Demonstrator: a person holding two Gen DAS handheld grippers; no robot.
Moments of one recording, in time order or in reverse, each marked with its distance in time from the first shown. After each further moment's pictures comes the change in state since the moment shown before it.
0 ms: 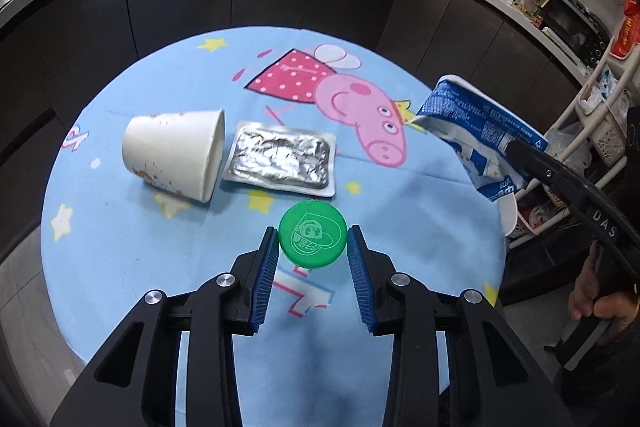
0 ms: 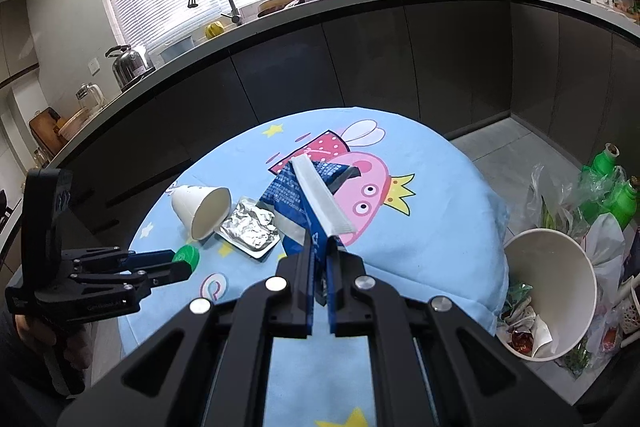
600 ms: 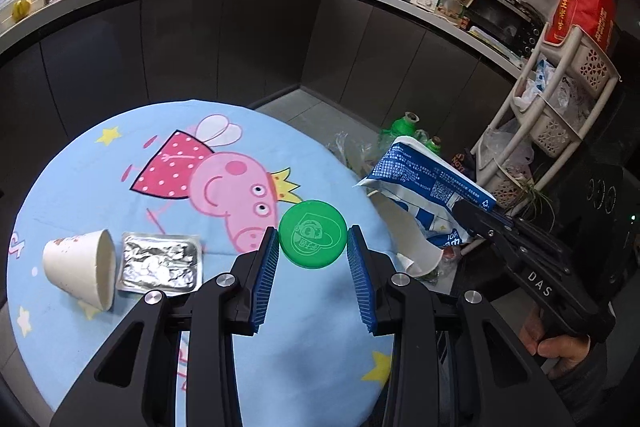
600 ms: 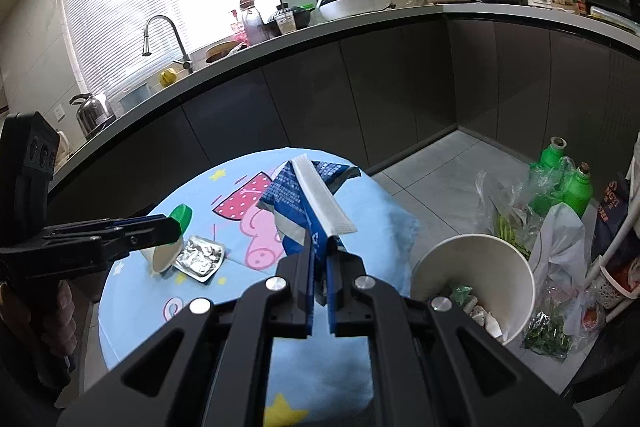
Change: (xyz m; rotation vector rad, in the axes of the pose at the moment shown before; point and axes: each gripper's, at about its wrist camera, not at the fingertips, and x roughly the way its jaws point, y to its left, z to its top) left arm -0.008 -0.102 0.062 0.154 -0.085 -0.198; right arm -0.067 -0.063 -0.003 0.118 -0.125 -0.153
